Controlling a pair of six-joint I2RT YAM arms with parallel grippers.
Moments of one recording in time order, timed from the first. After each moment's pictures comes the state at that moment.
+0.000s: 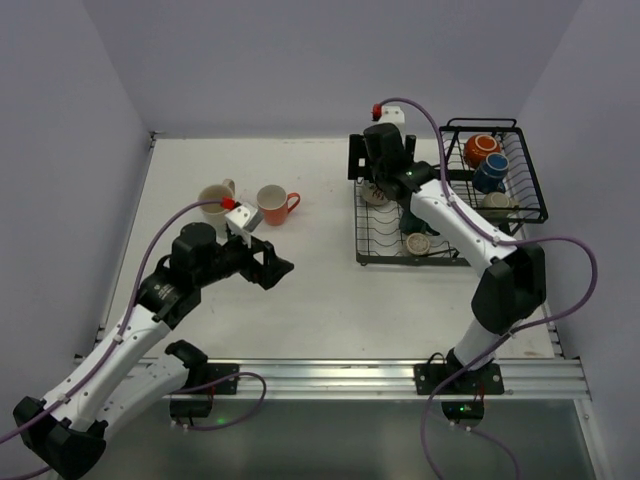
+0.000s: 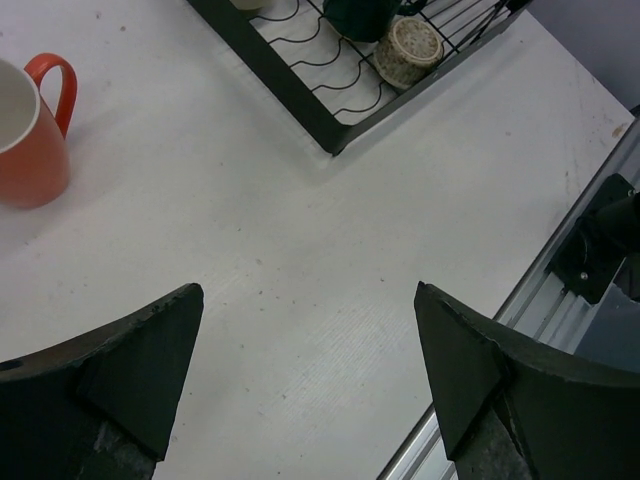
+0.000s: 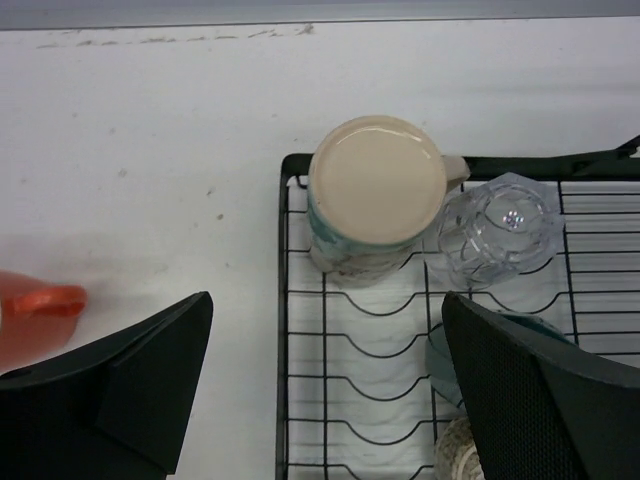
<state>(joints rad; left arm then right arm) -0.53 0.77 0.74 -0.34 0.34 -0.18 0.54 1.67 1.52 -0.43 0.45 0.30</state>
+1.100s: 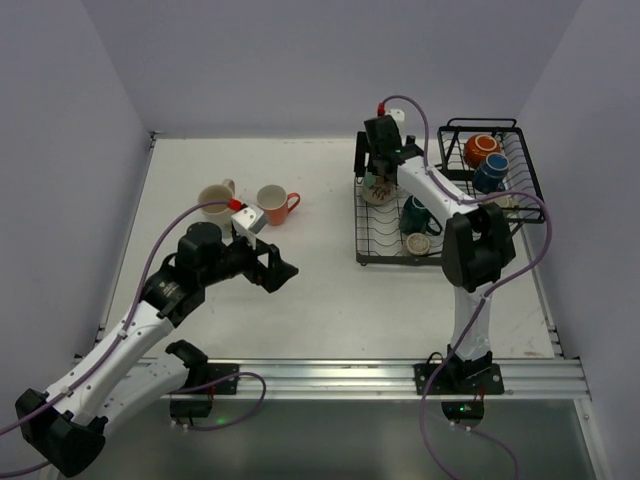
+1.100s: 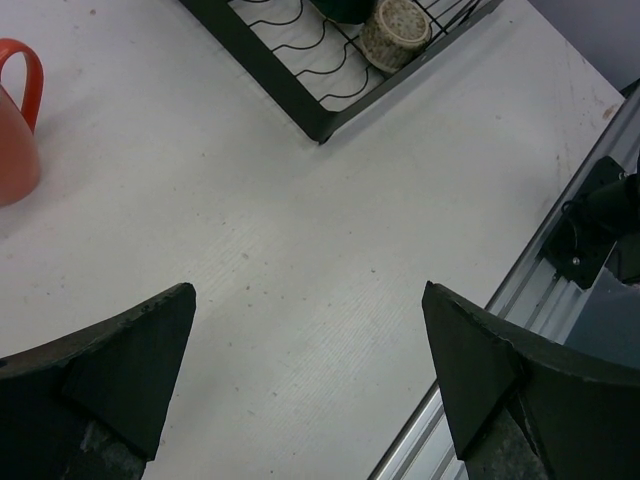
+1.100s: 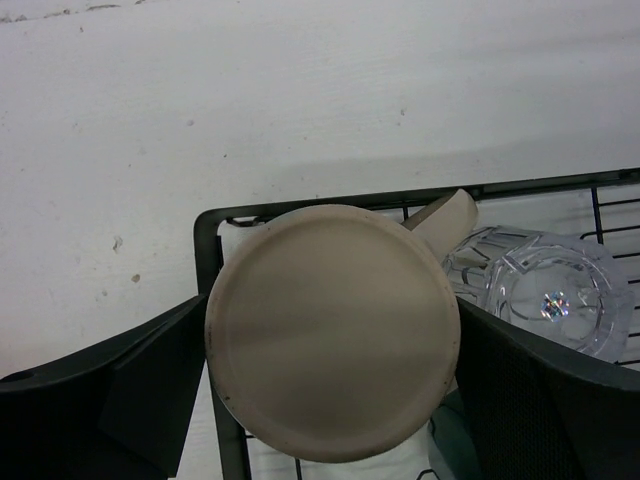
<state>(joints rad) -0.55 0.79 0.72 -0.32 0.36 -0.18 0.40 2.04 1.78 -0.49 0.42 0.35</state>
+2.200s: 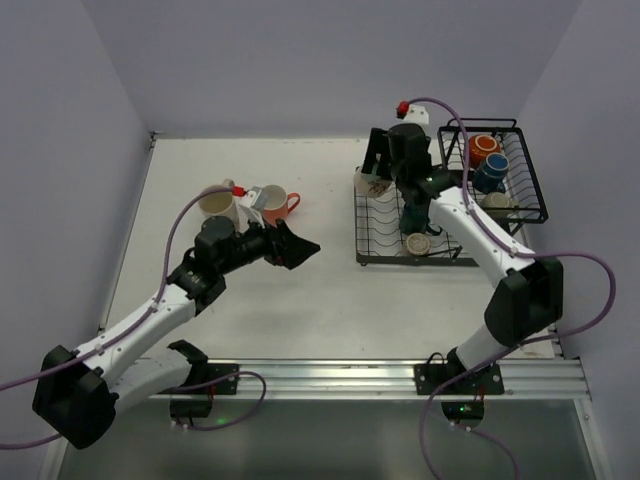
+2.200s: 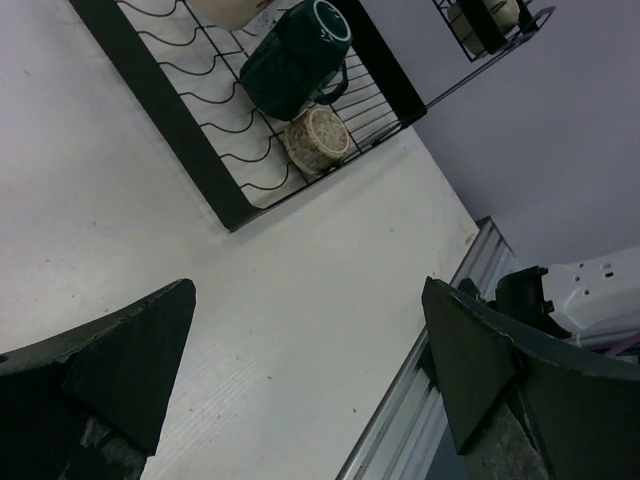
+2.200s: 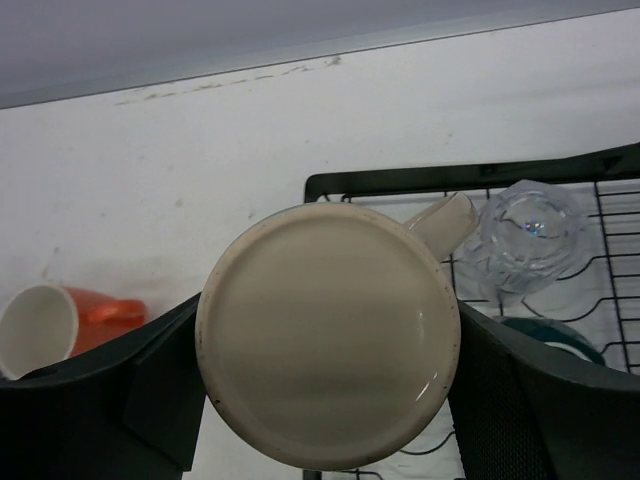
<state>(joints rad) -0.55 0.97 0.63 0.16 0.41 -0.57 0.45 1.61 1.46 -0.32 0.38 0.38</state>
